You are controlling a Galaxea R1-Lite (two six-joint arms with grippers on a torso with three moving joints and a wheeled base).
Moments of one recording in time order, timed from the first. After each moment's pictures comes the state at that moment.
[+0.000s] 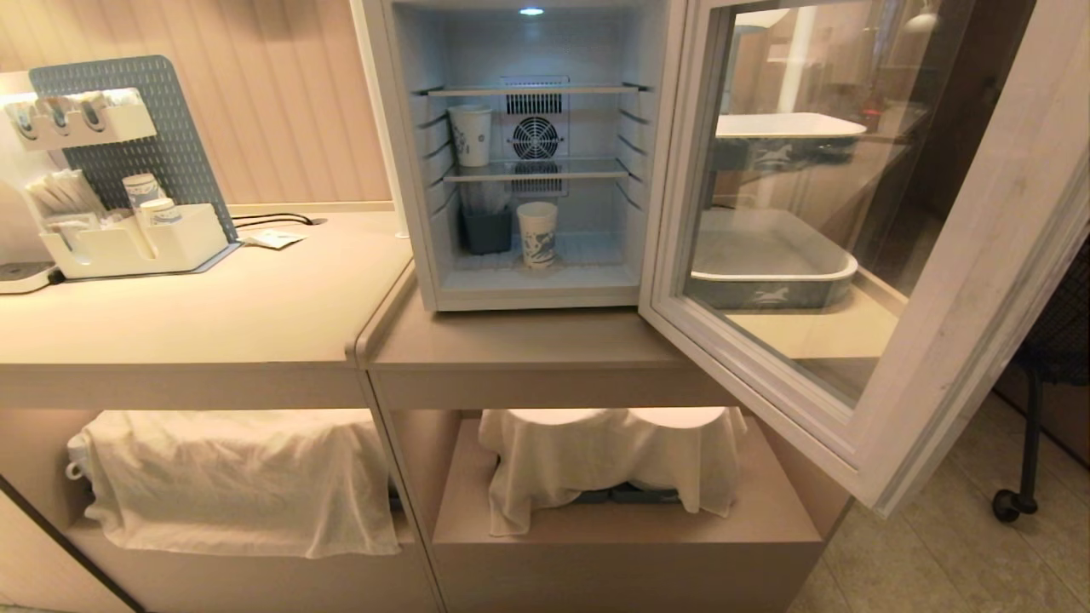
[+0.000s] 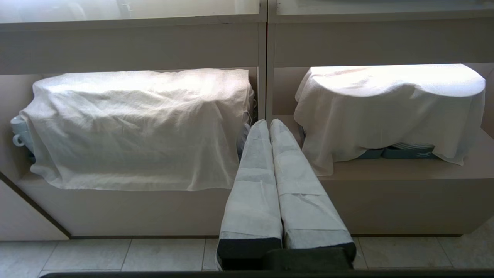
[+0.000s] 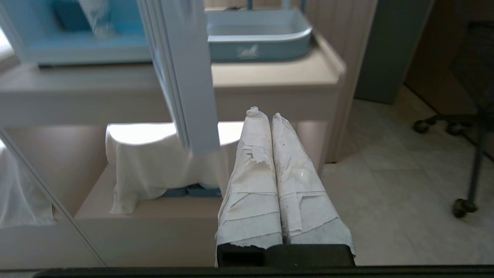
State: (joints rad) left arm 0.00 0.00 0.00 0.00 0.00 0.02; right arm 0.00 0.17 -0.43 0.20 -0.02 -0.03
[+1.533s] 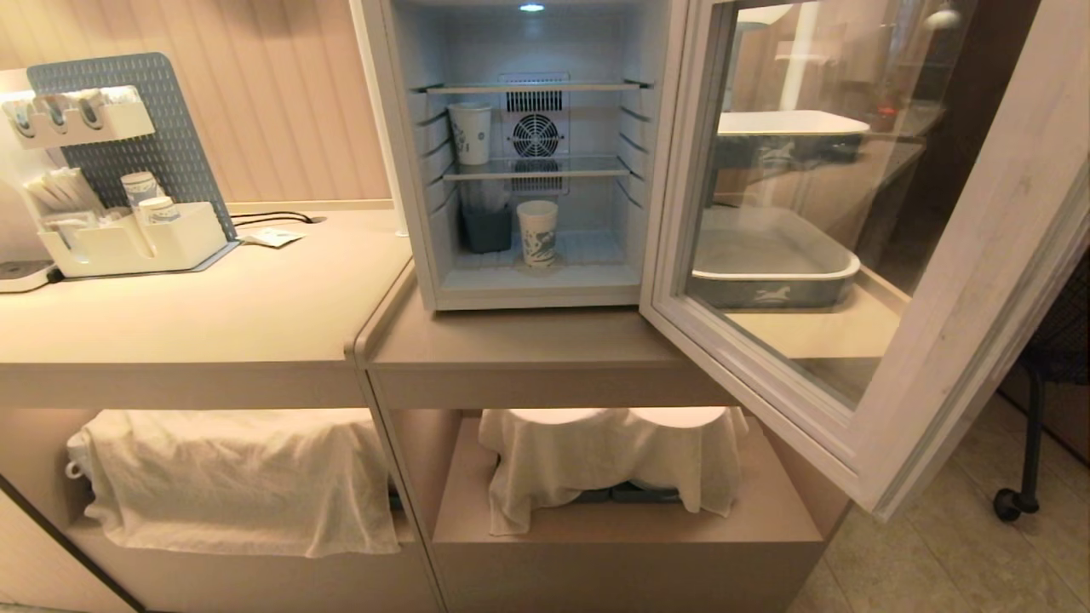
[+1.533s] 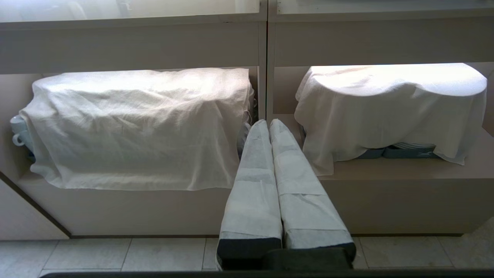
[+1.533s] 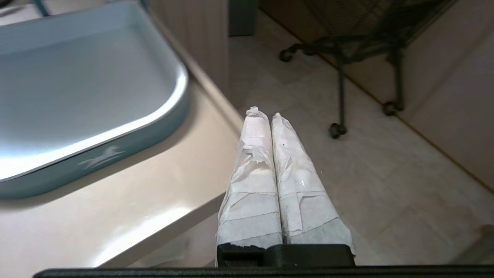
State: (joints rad) left arm 0.00 0.00 0.00 0.00 0.00 0.02; right arm 0.00 1.63 -1.35 -0.03 -0.60 0.06
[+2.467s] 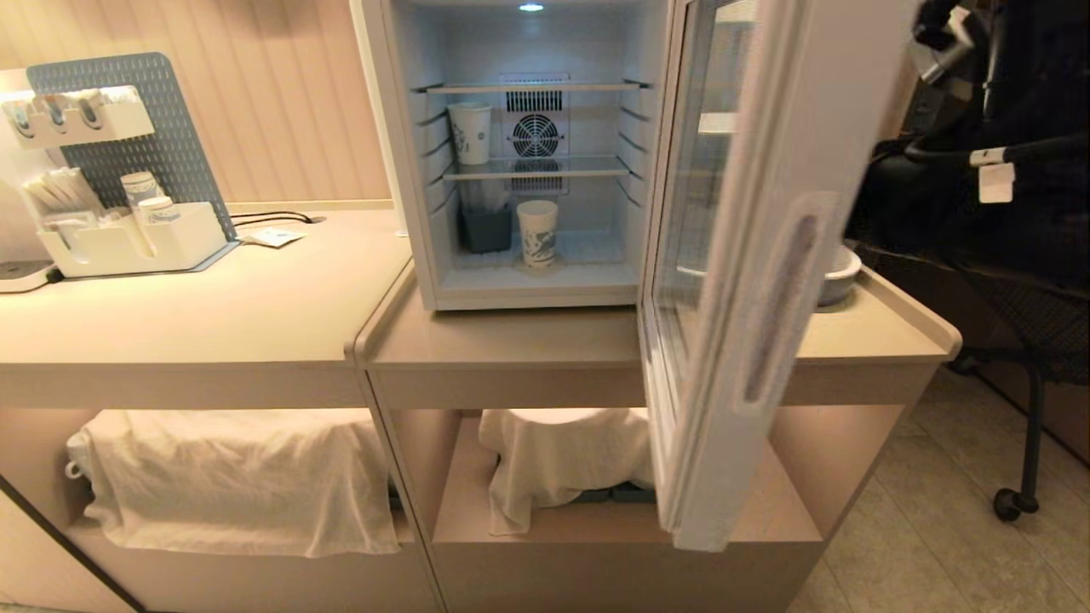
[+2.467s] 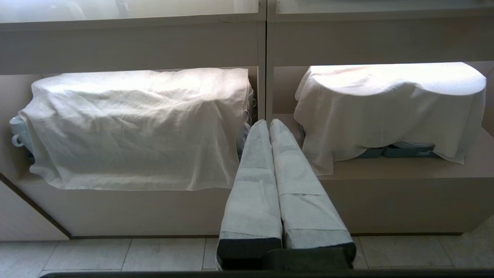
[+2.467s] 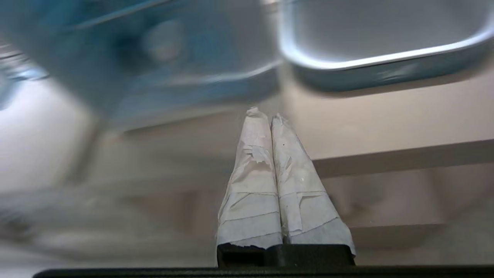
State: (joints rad) left arm 0.00 0.00 0.00 0.00 0.00 0.02; right arm 0.69 1.56 -1.36 0.03 -0.55 0.40
